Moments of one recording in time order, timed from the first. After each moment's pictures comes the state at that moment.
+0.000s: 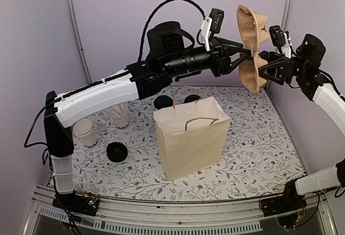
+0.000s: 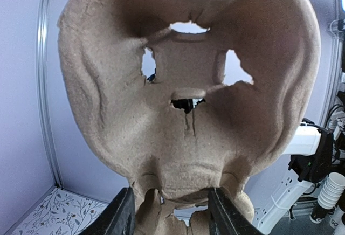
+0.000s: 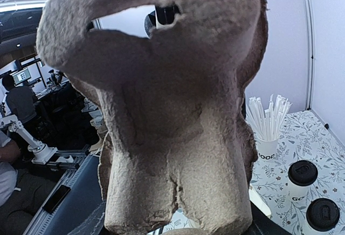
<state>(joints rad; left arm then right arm) -1.07 2.00 2.06 0.17 0.35 -0.17 0.16 1.24 1.25 0.20 -1.56 0.41</state>
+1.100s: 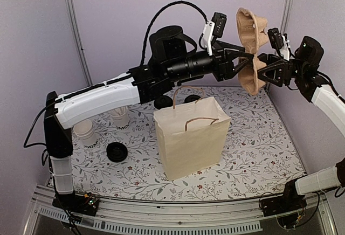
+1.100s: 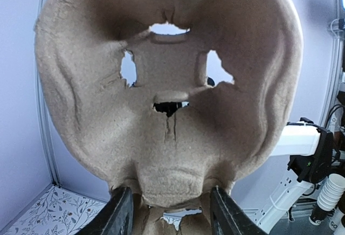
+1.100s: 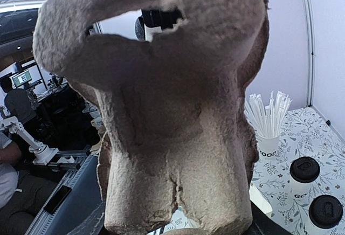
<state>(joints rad) -1.09 1.99 2.02 0.20 0.33 -0.17 0.16 1.25 1.22 0.21 -1.56 0.41</state>
